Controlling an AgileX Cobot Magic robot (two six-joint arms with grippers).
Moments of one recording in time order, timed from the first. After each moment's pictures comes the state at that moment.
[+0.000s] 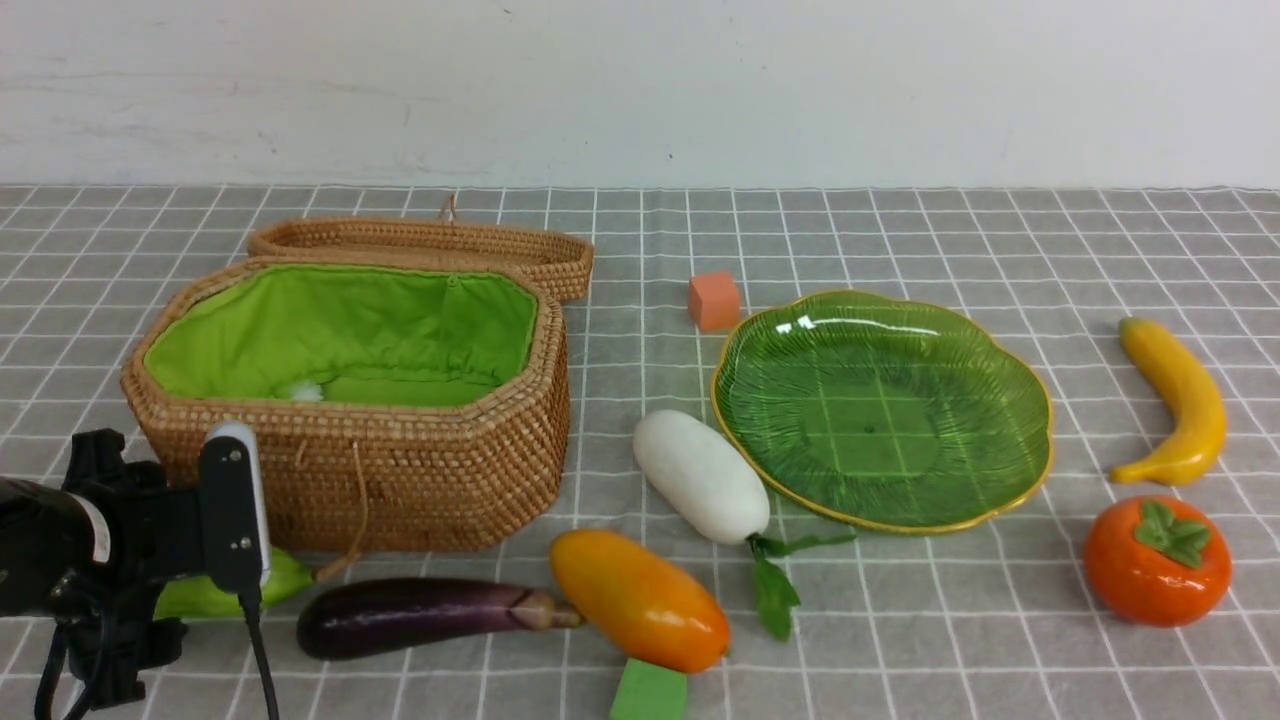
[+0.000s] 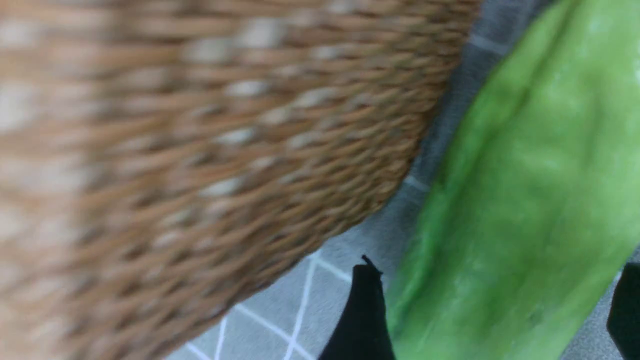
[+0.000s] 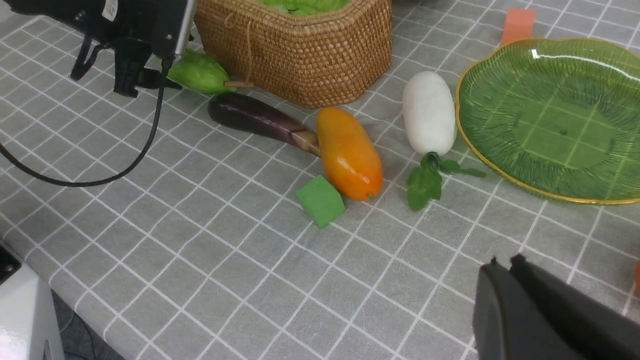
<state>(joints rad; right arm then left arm) 0.27 0.42 -0.83 0.46 1.03 -0.34 0.00 1.57 -0.65 0.53 0.13 0.81</state>
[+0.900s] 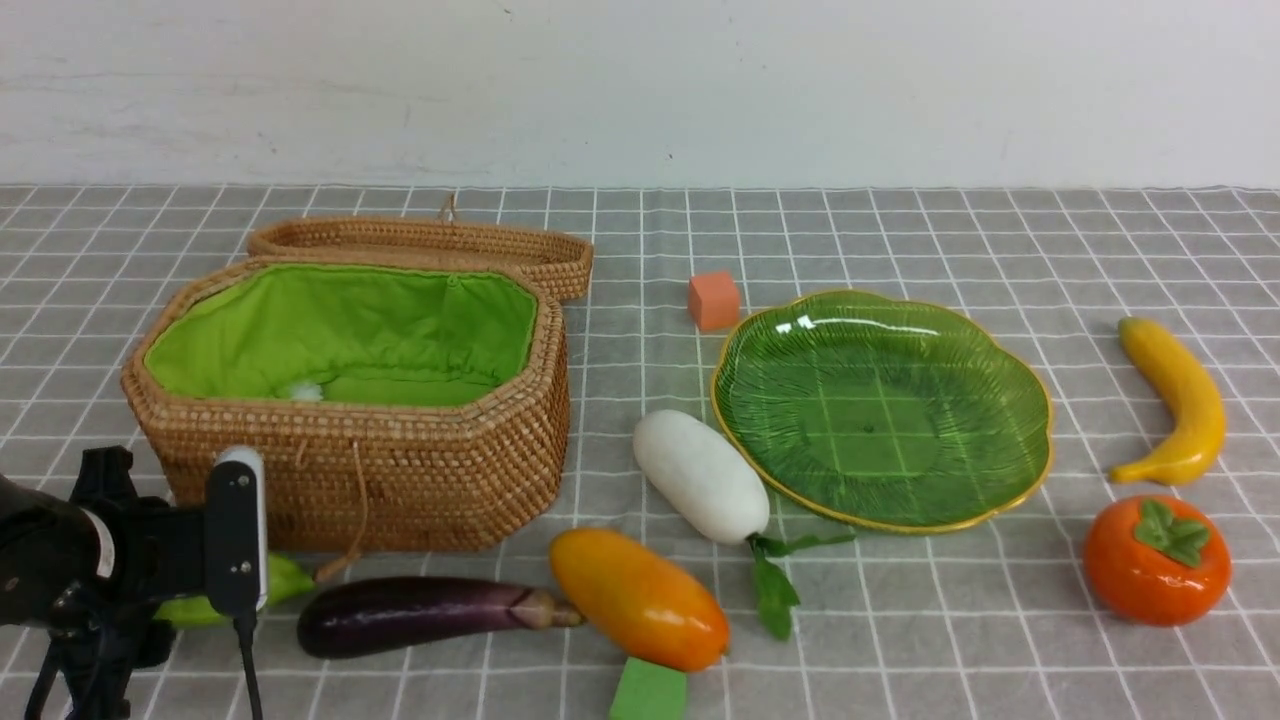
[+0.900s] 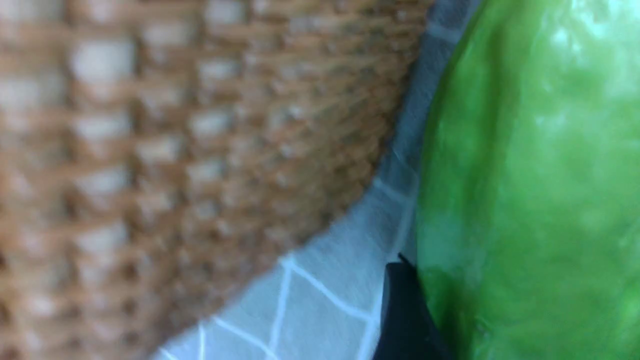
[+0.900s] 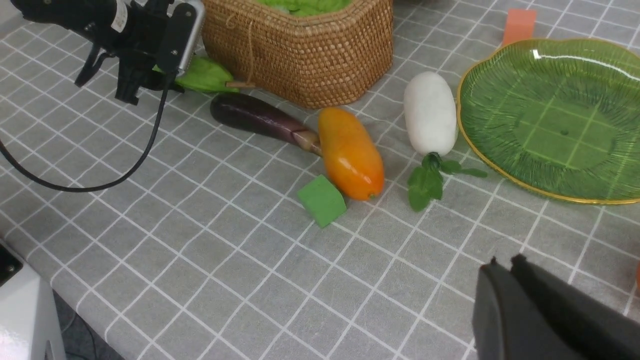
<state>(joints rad) 0.27 0.42 -0.83 0.46 1.03 -0.34 0.00 1.58 -0.65 0.57 0.18 0.81</state>
